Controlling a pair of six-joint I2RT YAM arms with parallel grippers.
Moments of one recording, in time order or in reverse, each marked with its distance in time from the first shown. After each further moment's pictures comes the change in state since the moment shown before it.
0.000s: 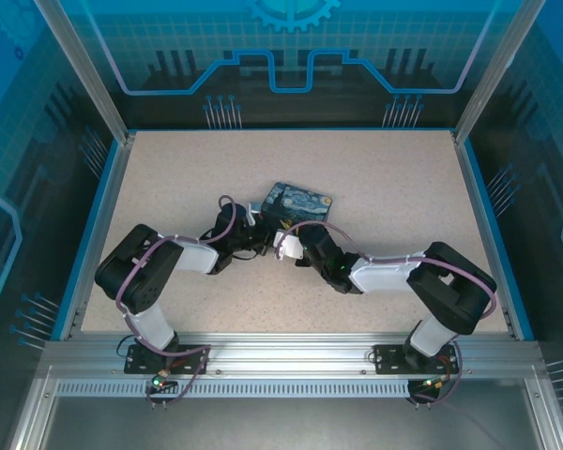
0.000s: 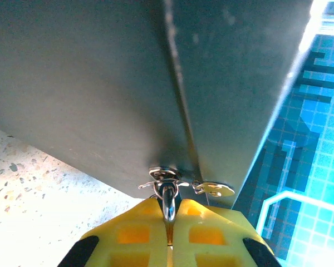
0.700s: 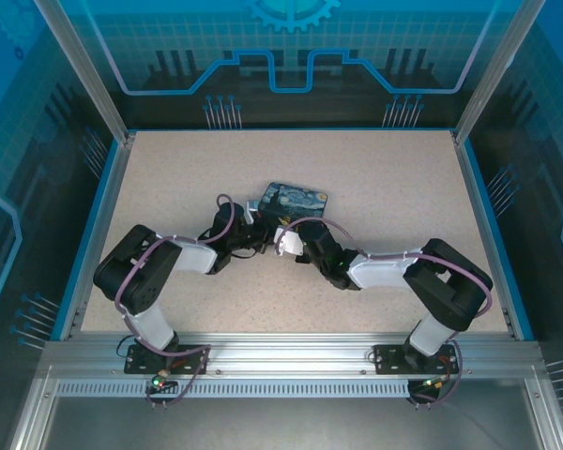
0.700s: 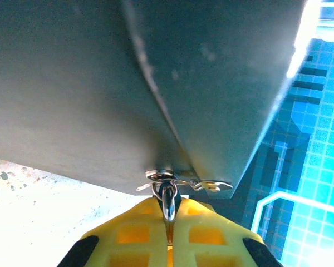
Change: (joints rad) left arm 0.009 -0.008 -0.006 0.029 0.000 -0.002; right arm -0.024 0.026 0.027 -0.007 -0.005 0.001
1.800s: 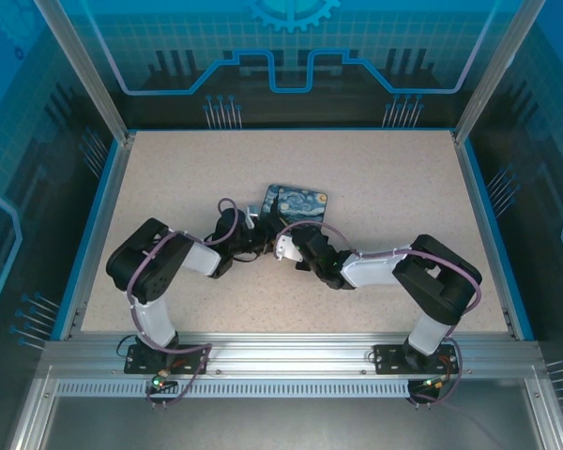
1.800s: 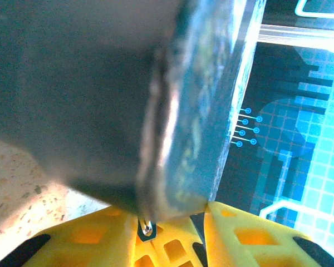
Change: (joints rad) left arm -0.011 0.105 -0.027 0.137 -0.024 -0.045; right arm 0.022 0.063 0.031 -0.136 0.034 0.090
